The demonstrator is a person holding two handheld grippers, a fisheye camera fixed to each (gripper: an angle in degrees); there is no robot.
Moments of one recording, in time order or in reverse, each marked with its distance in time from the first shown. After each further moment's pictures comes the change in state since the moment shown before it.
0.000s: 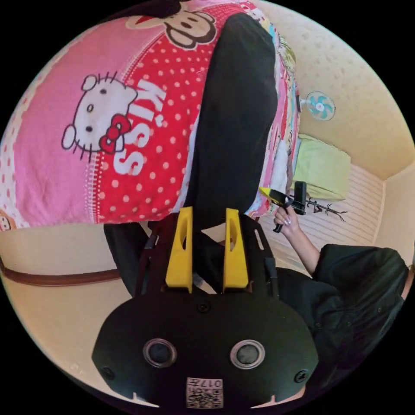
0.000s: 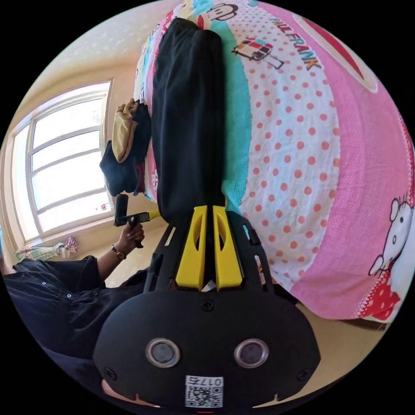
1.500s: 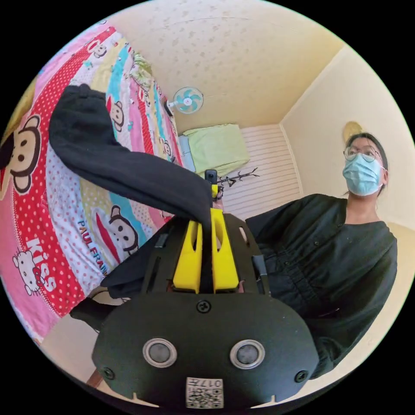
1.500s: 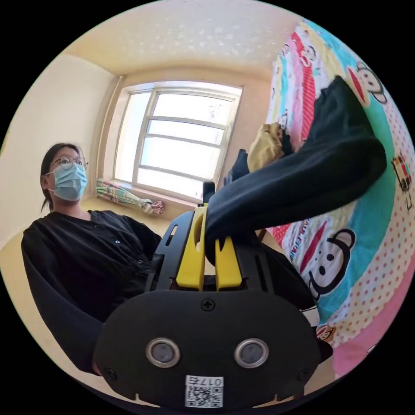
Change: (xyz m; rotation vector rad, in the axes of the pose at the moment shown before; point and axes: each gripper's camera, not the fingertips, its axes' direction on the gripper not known) left arm 0.109 0.111 0.026 0.064 0.481 0.622; right arm -0.215 0.122 -0.042 0.060 -0.606 -0.561
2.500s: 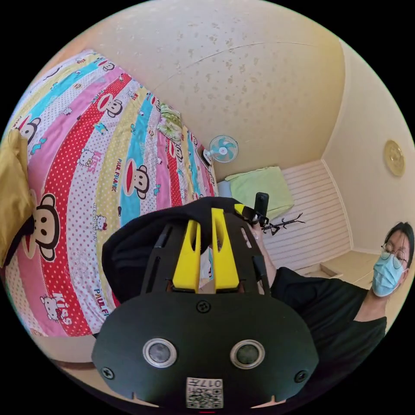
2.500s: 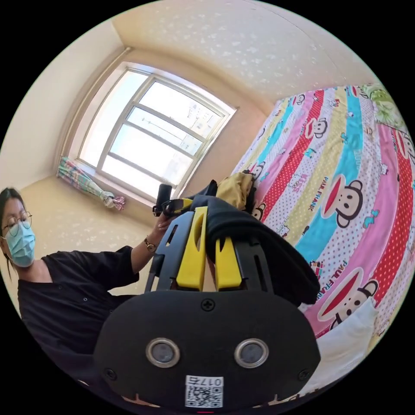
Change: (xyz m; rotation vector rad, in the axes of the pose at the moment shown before) left arm -0.037 -0.140 0.111 0.229 -0.425 -0.198; right arm 0.015 -0.194 0.005 -0.079 0.403 -0.085
